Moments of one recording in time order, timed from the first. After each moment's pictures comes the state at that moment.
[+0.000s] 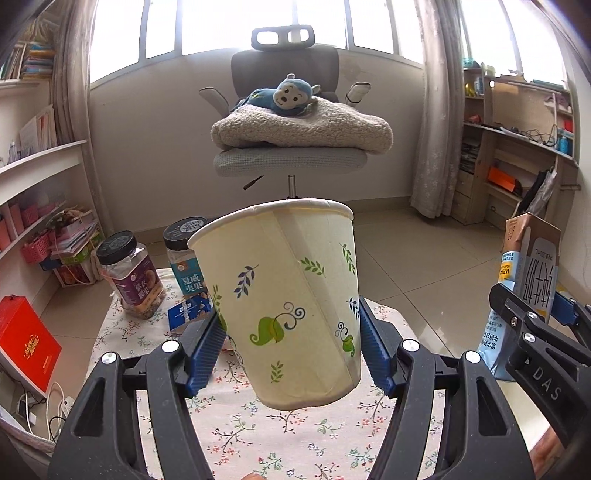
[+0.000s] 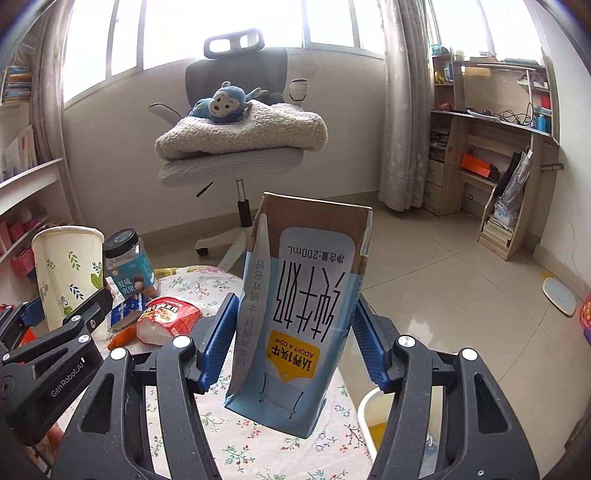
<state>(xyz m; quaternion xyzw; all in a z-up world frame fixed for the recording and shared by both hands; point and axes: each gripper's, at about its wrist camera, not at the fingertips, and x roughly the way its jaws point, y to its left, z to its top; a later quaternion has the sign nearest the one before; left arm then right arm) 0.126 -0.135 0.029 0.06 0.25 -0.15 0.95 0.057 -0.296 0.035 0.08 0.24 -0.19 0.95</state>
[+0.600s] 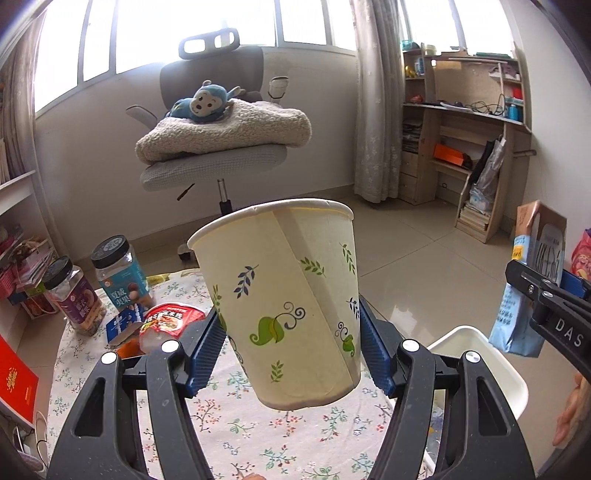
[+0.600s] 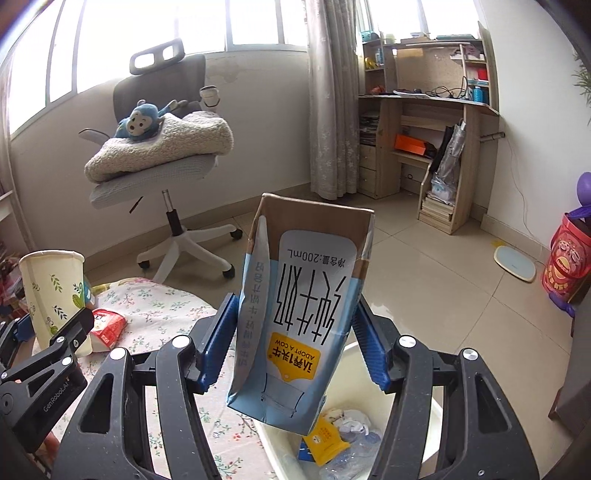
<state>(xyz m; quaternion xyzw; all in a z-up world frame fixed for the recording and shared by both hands) 0.083 -0.237 0.021 0.11 0.25 -0.24 0.93 -0.011 -0.406 0.030 0.12 0.24 -0.30 0.92</state>
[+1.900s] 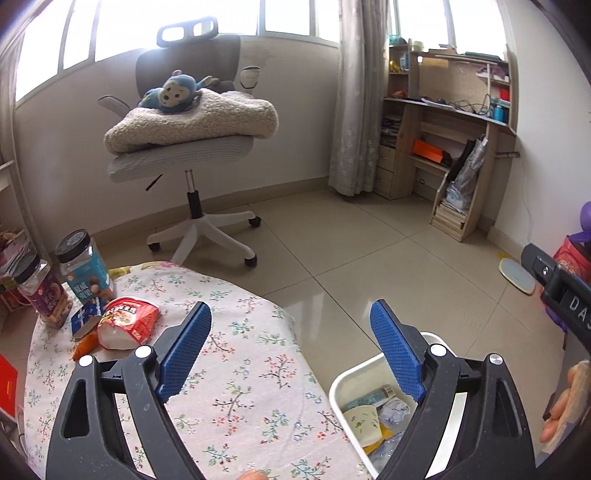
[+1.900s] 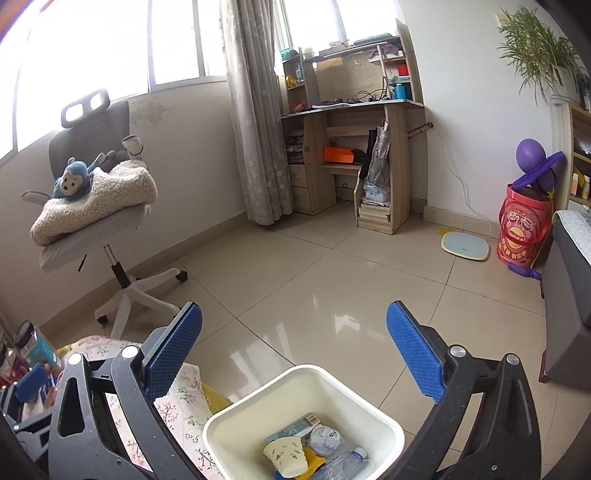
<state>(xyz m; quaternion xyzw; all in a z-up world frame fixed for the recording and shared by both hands) 0.081 -0.276 0.029 0.08 0.28 -0.26 0.92 -0.039 -0.434 0.041 0.15 0.19 -0.39 0.89</state>
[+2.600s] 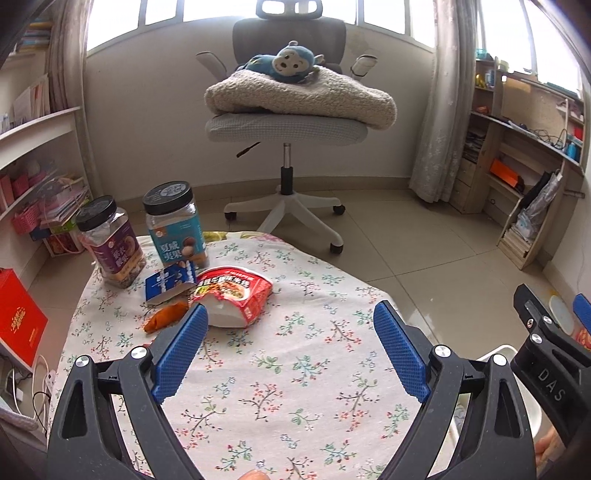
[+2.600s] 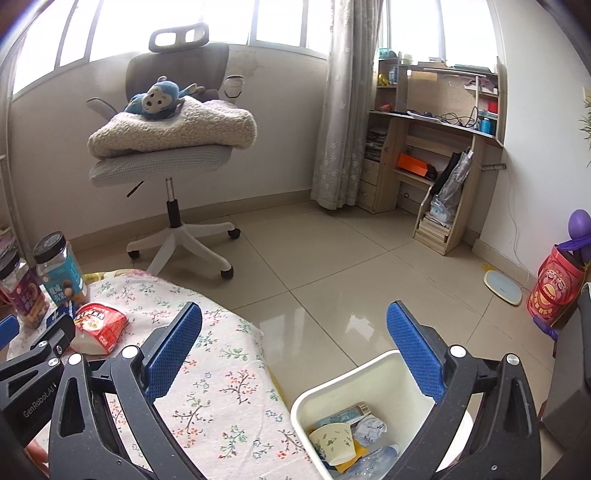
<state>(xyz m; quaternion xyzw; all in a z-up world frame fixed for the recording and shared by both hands) 0.150 -0.147 0.009 0.04 0.32 -0.14 0.94 0.070 -0.305 0.021 0.05 0.26 -0.30 0.92</state>
